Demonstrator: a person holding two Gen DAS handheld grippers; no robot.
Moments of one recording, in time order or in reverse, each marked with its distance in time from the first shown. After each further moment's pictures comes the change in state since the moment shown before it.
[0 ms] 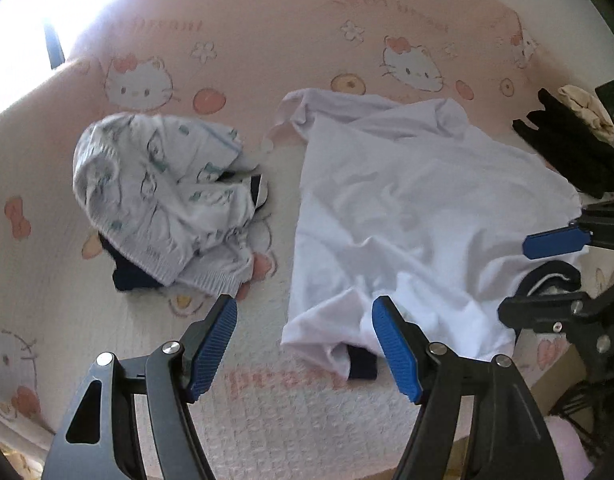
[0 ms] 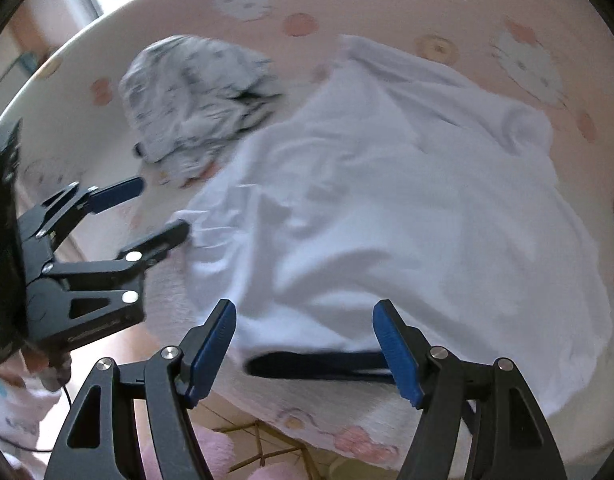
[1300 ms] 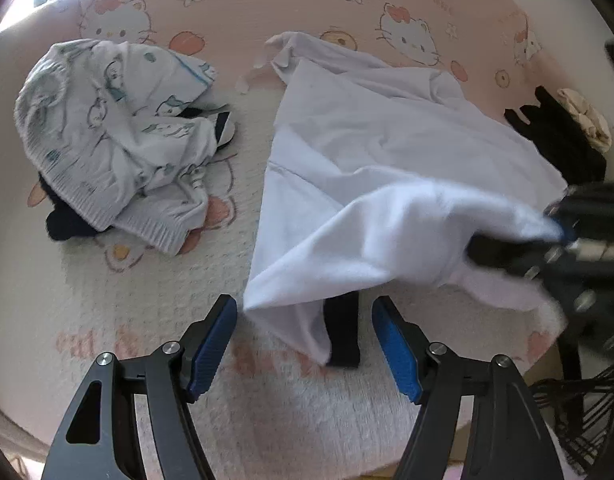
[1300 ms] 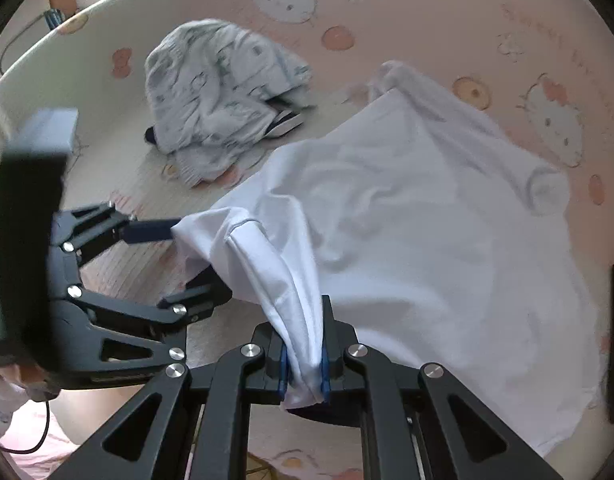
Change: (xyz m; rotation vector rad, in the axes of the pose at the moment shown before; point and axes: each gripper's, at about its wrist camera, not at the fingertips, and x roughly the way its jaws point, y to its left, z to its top) left arm 0.046 -0.008 -0.010 -0.038 0.113 -0.096; right arm 0.012 0.019 0.012 -0.115 -0.071 -0.101
